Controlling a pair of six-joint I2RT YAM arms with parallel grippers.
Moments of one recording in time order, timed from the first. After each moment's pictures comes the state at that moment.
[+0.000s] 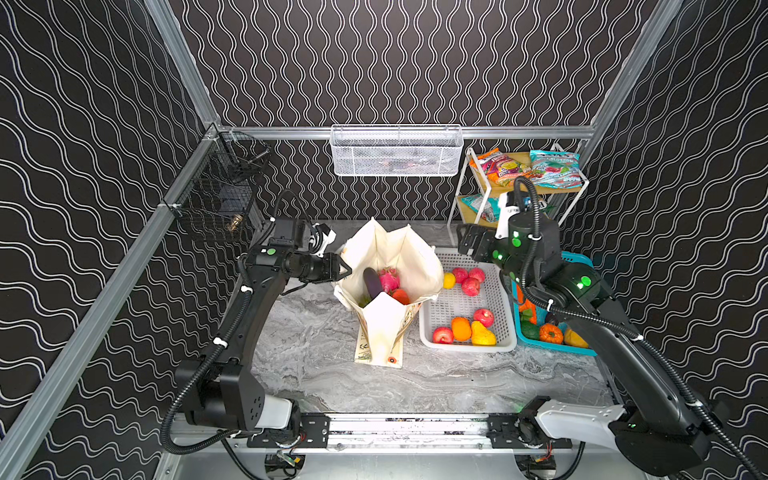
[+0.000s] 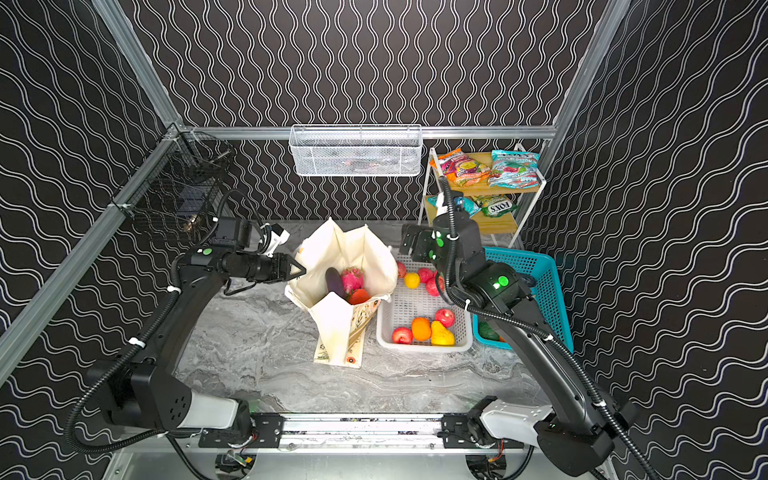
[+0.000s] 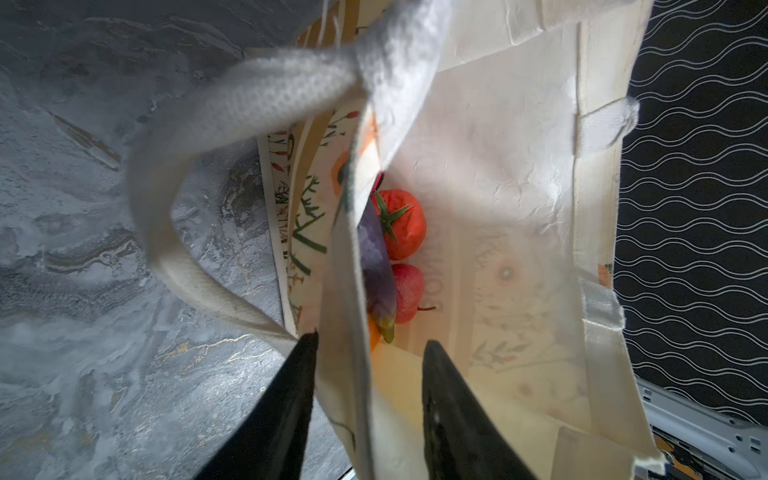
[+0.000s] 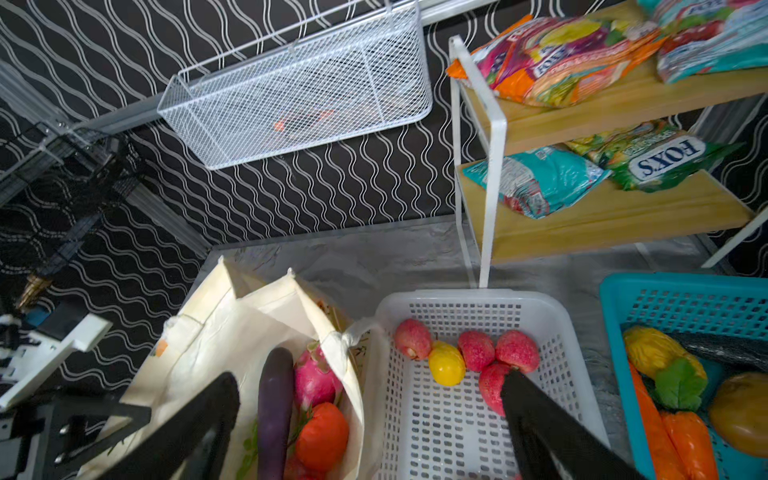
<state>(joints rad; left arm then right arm) -0.11 1.42 1.38 -0.94 0.60 -0.15 0.59 1.23 1.56 -0.71 0.34 0.47</state>
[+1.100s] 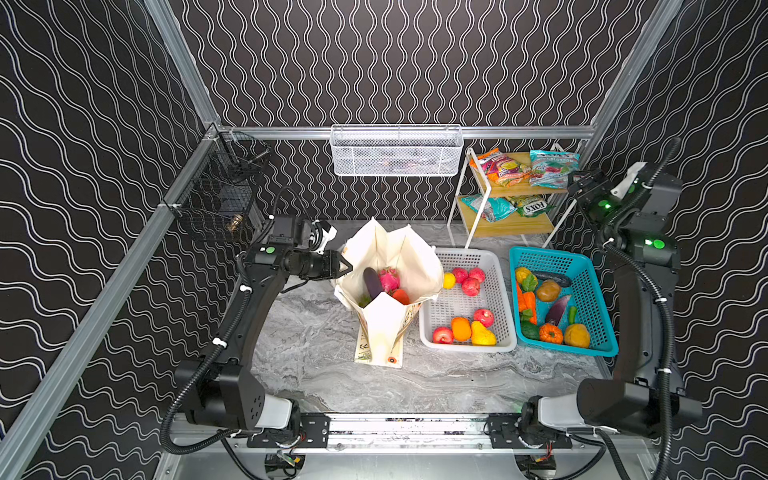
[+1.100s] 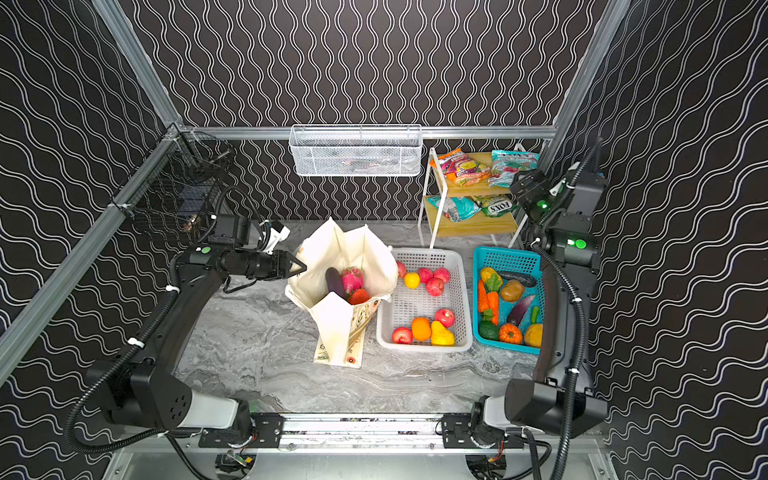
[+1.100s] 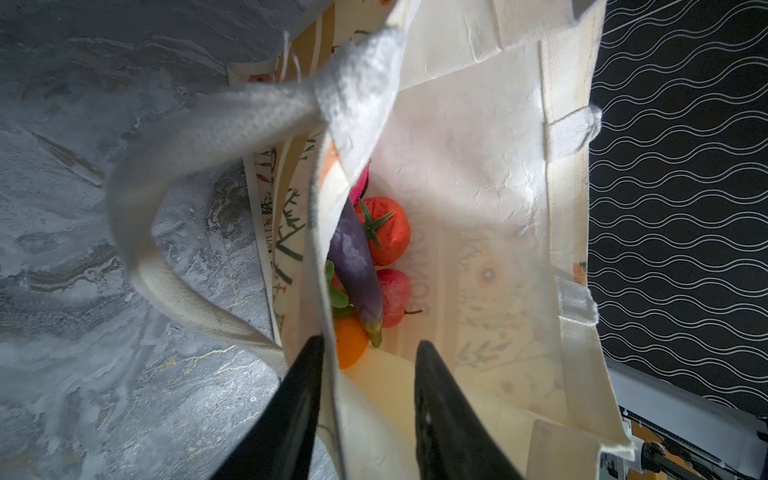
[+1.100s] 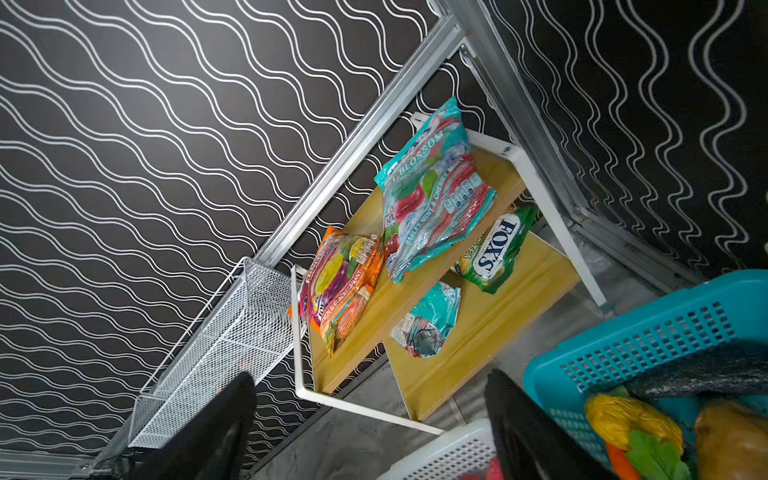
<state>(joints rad) -0.11 1.42 1.40 -0.93 0.63 -0.15 -0.29 1.42 1.75 -0.56 -0.28 0.78</state>
